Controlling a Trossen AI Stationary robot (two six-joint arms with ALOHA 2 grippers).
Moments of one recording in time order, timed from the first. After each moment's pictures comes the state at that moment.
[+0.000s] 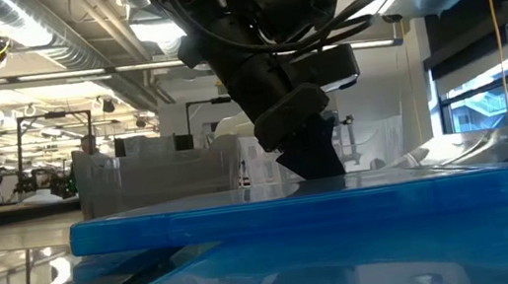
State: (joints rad) left arm -0.11 2.21 1.48 -0.27 -0.03 0.01; right arm 0.90 1.66 0.82 -0.55 0.74 1.04
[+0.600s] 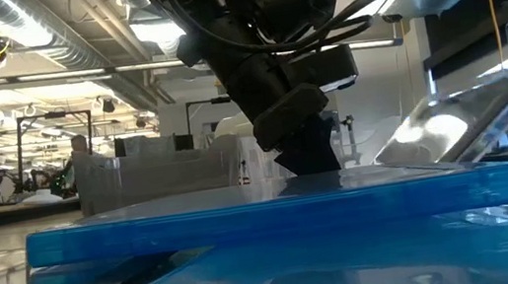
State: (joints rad) left arm -0.11 2.19 1.48 -0.27 -0.04 -0.01; right arm 0.90 1.65 0.88 -0.49 0.86 0.80
